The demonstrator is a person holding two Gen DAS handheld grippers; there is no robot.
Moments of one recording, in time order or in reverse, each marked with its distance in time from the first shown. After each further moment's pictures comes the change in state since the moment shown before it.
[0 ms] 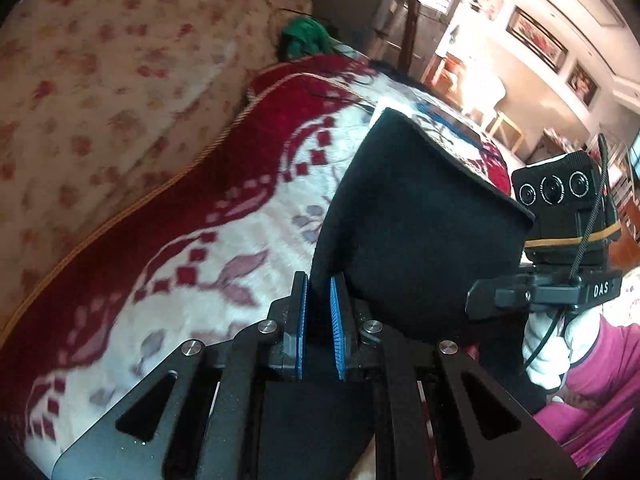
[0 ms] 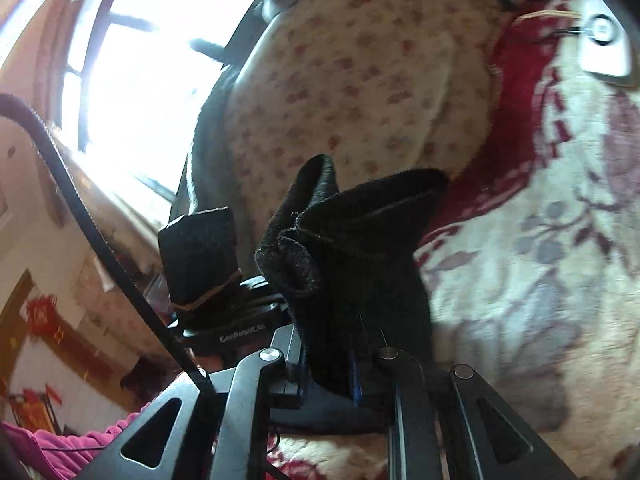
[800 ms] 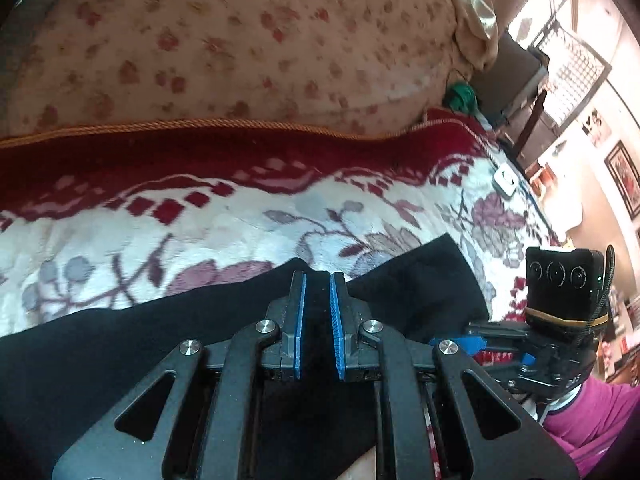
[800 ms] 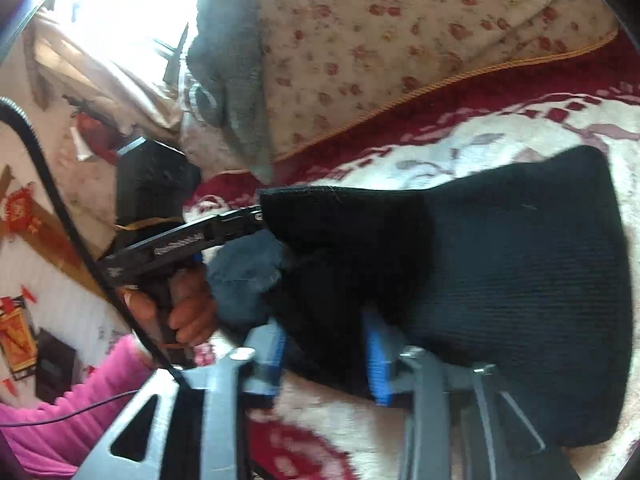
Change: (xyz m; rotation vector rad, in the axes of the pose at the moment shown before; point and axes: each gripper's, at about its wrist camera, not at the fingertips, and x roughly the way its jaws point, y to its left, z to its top) left arm -0.120 0.103 -0.162 -0.491 -0.151 0.208; right arm 0.171 0.035 -0.098 -0.143 0.422 -0.008
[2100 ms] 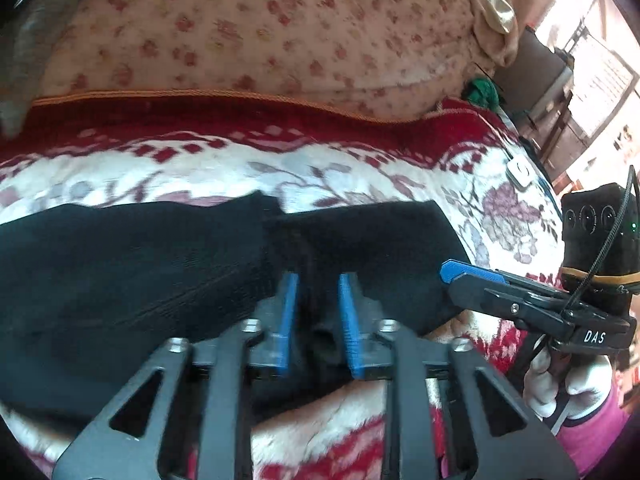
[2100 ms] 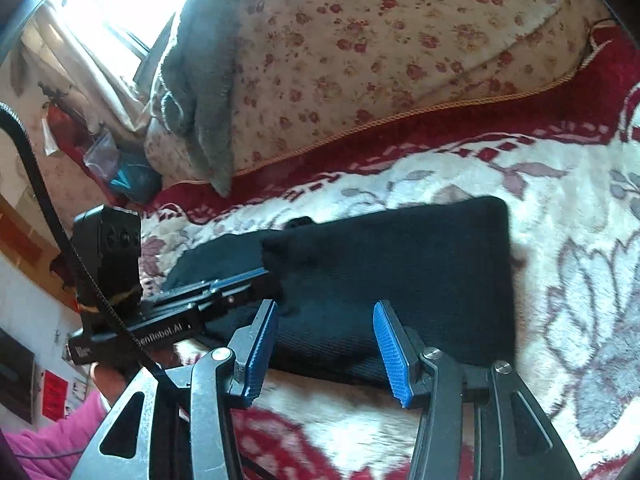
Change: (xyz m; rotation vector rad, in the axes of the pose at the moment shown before) left arm -0.001 -0.059 -0.047 -0.073 -0.017 0.144; right arm -0.042 0.015 0.004 -0.044 -0.051 -0.235
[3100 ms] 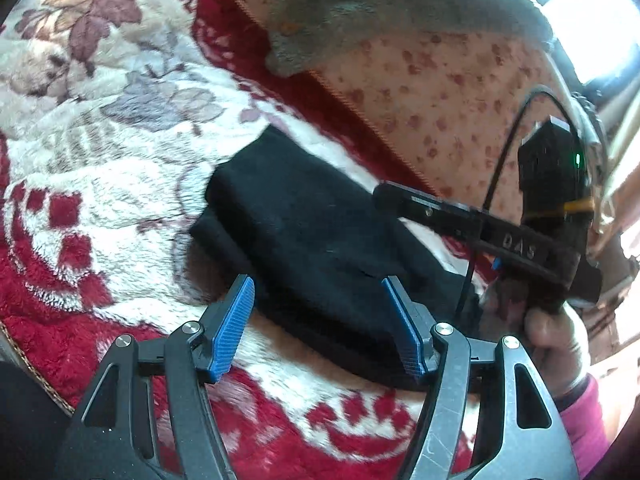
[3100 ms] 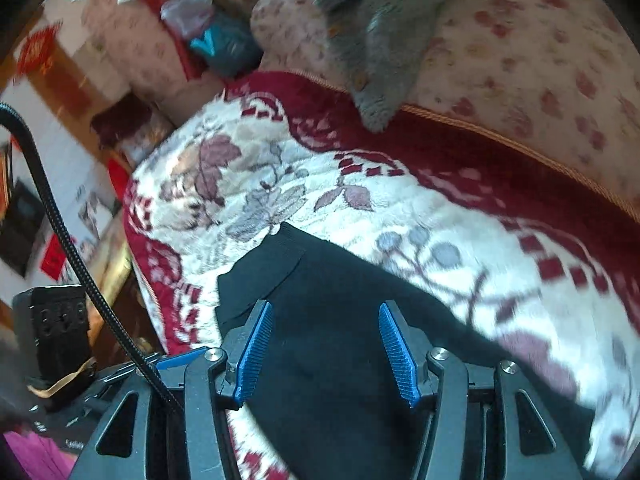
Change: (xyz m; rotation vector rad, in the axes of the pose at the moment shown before) left arm -0.114 0.161 -0.090 -0.615 -0.254 0.218; right arm 0.235 0.206 0.060 -0.505 0.368 0.148
